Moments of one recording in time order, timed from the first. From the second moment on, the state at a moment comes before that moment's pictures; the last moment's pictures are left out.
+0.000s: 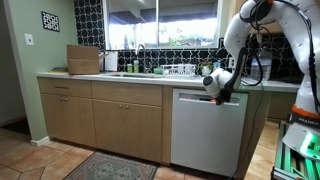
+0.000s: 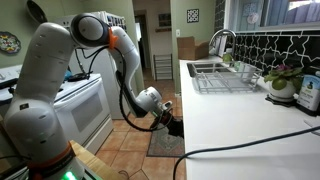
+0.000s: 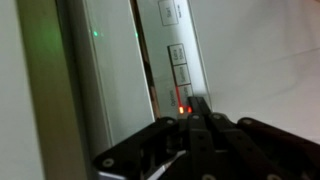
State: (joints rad) arm -0.24 0.51 -0.15 -2.24 -1.62 2.35 1.03
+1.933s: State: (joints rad) arm -0.20 0.09 -0.10 -2.52 -1.24 2.59 0.55
